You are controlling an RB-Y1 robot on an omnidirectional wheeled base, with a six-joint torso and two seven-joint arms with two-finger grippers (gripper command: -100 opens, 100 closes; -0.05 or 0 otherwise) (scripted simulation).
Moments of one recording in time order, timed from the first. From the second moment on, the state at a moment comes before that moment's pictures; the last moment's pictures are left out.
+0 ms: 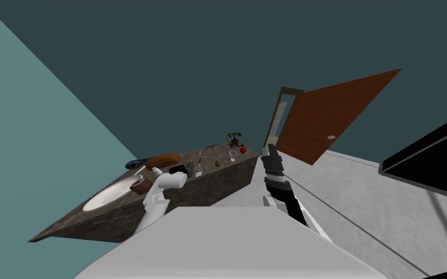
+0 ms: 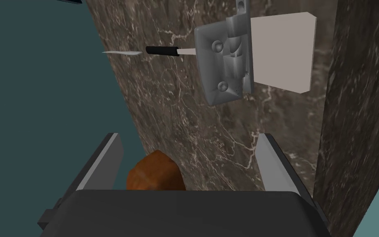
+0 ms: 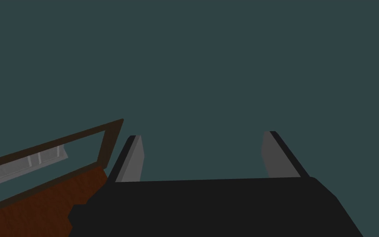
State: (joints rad) left arm 0.11 0.28 0.10 -2.17 0.10 1.23 0.15; right arm 0.53 0.03 0.06 -2.30 0.06 -0.51 0.10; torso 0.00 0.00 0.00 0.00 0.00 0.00
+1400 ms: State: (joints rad) left arm 0.09 0.38 0.02 -2.07 0.14 1.45 0.13; right arm 0.53 0.03 0.06 -2.30 0.06 -0.51 0.10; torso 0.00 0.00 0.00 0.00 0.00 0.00
